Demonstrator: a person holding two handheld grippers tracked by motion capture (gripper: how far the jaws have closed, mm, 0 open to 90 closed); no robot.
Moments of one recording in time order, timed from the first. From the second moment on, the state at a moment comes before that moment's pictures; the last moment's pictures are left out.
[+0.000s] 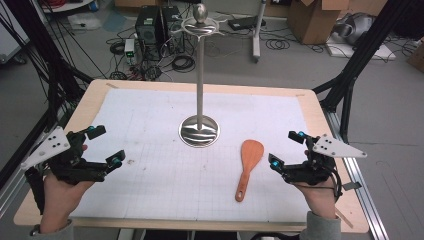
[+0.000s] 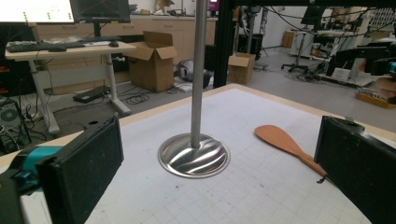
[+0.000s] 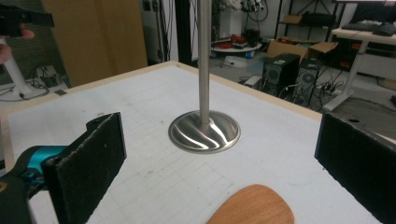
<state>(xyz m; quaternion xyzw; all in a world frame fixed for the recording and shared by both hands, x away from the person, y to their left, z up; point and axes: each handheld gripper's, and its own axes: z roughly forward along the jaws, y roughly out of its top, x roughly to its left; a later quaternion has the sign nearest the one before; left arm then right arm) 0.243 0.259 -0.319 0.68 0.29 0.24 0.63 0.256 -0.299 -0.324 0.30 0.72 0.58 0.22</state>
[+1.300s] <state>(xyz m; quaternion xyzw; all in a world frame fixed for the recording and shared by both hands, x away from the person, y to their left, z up) 0.239 0.258 -0.338 0.70 0.29 0.23 0.61 0.296 -0.263 -0.363 0.27 0.79 0.52 0.17</state>
